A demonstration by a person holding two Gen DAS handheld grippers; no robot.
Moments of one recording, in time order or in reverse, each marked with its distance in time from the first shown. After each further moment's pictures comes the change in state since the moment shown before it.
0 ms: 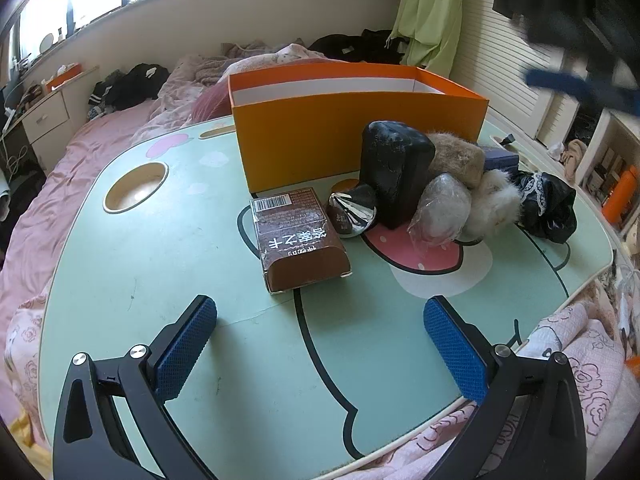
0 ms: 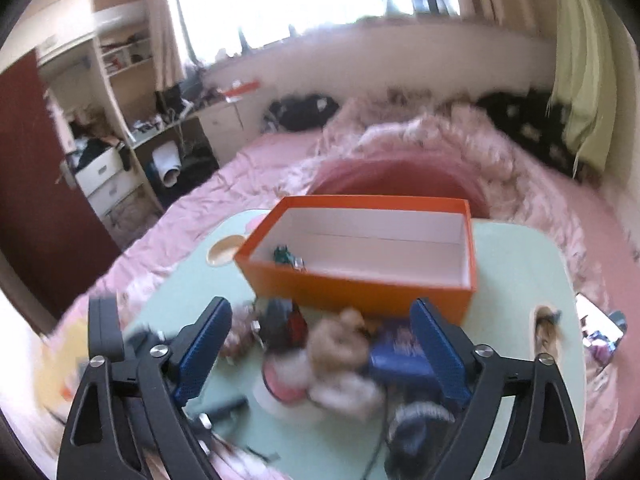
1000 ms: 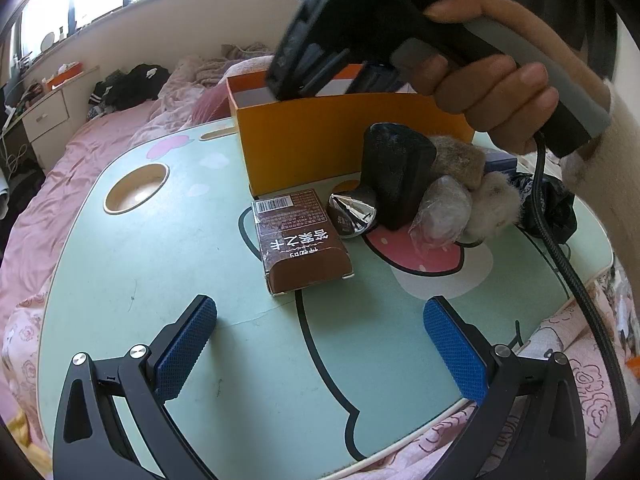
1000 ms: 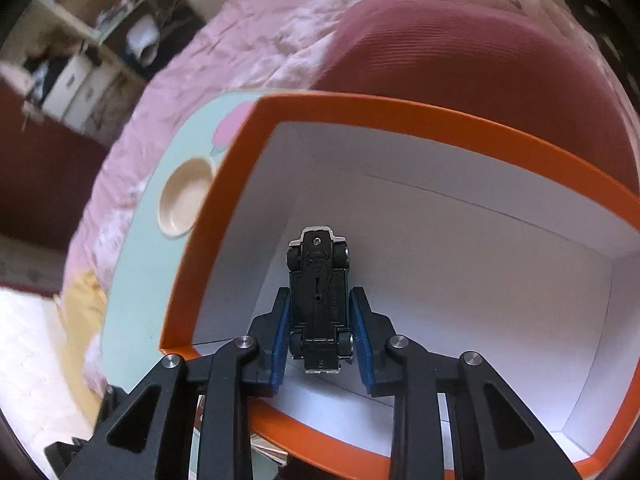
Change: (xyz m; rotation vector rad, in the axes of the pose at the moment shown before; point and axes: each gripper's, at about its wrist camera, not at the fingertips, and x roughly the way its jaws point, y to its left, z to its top) left arm 0.000 0.000 0.001 -0.007 -0.009 -0.006; right arm 0.208 0.006 0.054 0.023 0.591 0.052
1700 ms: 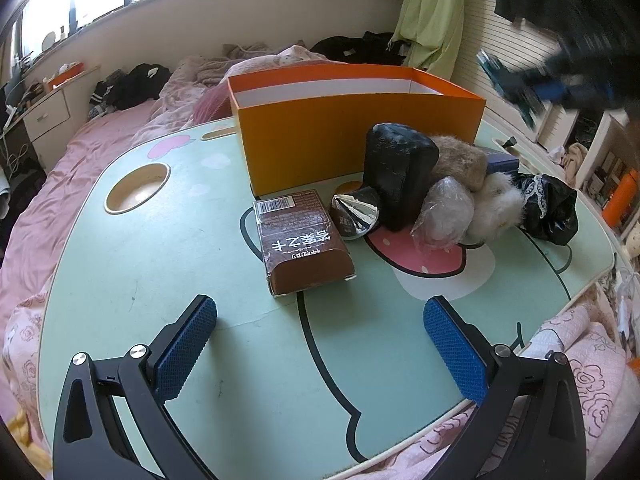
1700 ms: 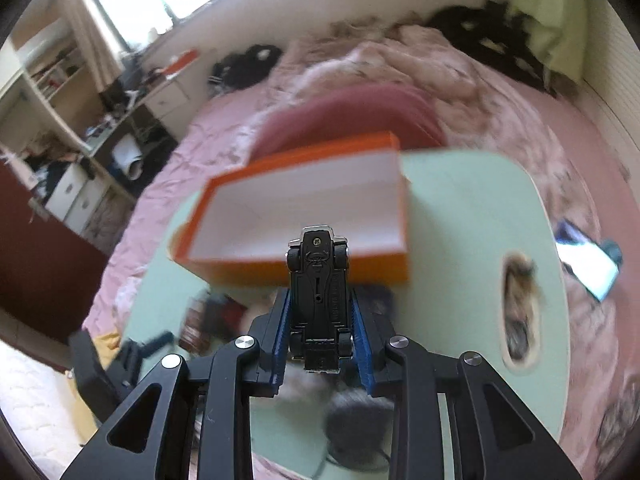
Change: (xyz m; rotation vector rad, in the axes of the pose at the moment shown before) left arm 0.000 -0.001 0.000 -0.001 0.001 0.004; right arm -0.148 -0.073 -0.159 0.202 -0.382 -0.054
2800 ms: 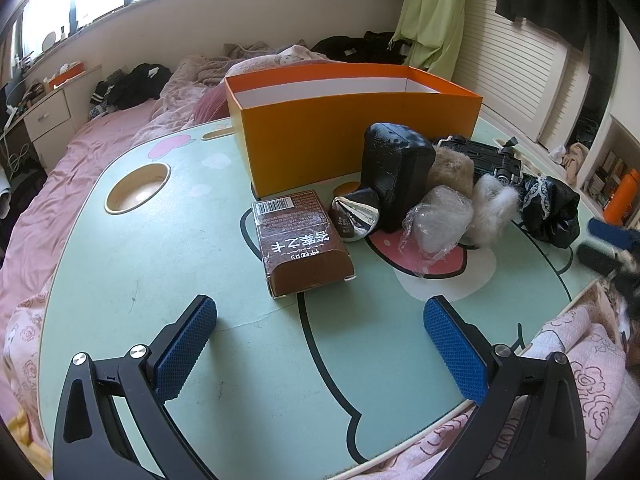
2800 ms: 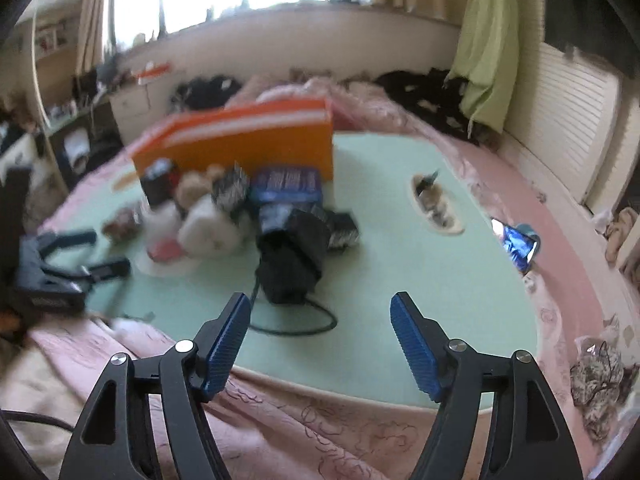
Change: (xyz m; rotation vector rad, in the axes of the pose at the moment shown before) left arm 0.000 -0.001 -0.001 -0.001 0.000 0.001; right arm -0.003 0.011 -0.163 -0.142 -0.244 -0.321
